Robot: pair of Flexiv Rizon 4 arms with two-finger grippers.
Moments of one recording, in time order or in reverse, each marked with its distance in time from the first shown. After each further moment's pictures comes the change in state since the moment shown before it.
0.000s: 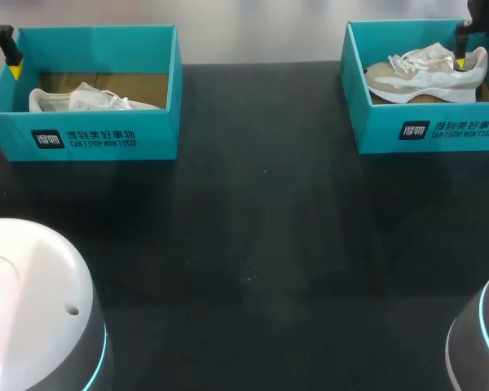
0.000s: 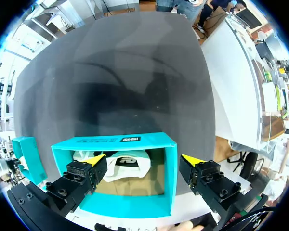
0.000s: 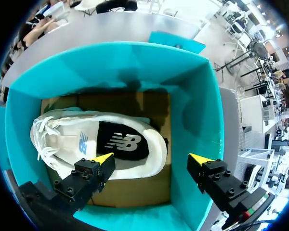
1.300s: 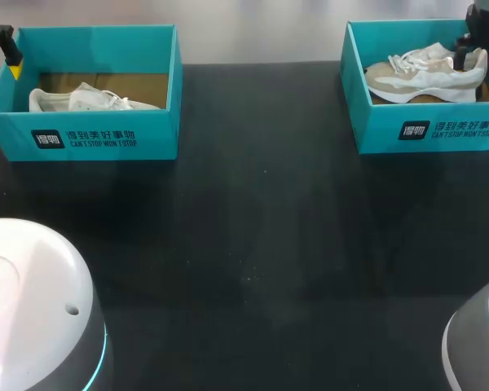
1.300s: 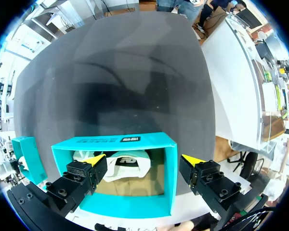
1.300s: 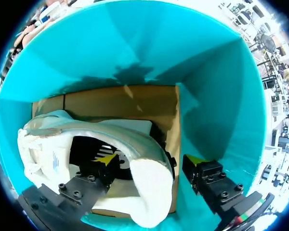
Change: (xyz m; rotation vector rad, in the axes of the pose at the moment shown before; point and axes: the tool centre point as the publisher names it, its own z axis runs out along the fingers) left arm 0.000 0.000 0.000 0.000 0.000 0.000; right arm 0.000 0.006 0.050 0.075 0.074 0.018
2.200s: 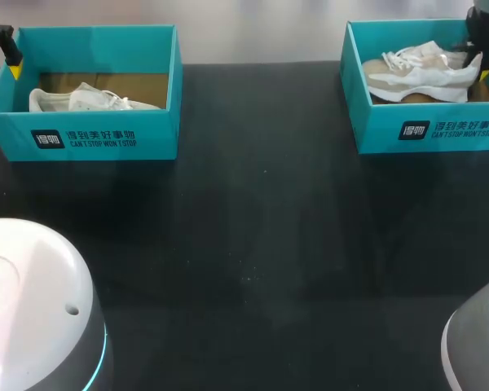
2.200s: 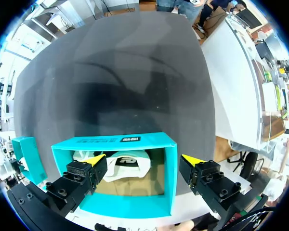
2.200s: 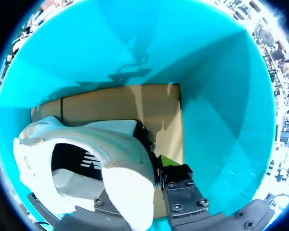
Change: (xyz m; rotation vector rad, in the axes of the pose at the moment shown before) left arm 0.000 0.000 0.000 0.000 0.000 0.000; right arm 0.003 0.004 0.005 0.006 0.008 0.042
